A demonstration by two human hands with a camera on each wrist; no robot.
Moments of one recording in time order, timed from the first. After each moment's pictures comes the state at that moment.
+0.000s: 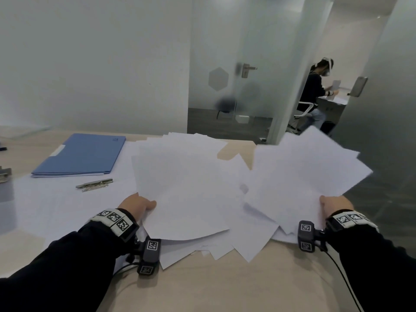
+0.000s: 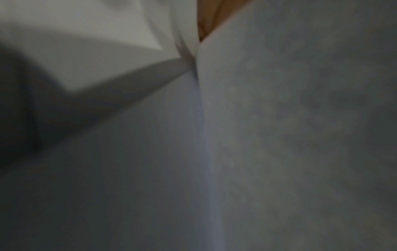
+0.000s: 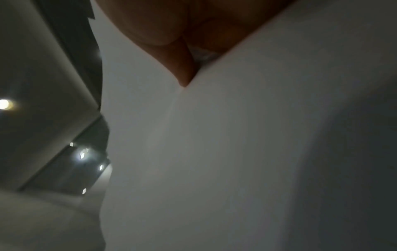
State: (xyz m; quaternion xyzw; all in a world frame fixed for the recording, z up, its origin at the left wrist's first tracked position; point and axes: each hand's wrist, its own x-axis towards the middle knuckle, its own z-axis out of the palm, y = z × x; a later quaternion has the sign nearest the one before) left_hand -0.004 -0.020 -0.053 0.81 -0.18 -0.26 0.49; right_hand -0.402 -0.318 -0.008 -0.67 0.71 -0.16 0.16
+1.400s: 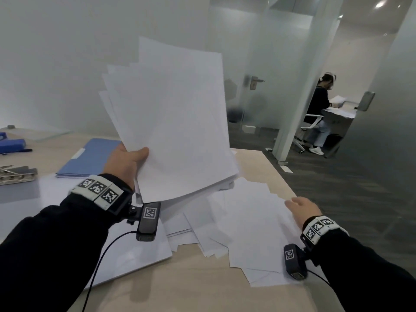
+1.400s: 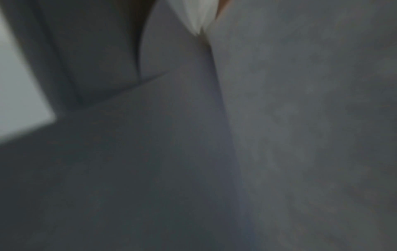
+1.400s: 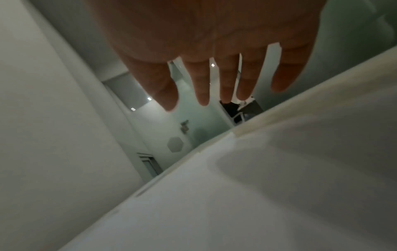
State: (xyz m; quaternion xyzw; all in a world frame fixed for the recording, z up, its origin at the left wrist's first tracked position) left_hand 0.009 0.023 0.064 0.58 -0.24 -0.15 0.77; right_hand -0.334 -0.272 -0.020 -0.73 0.58 -0.20 0.29
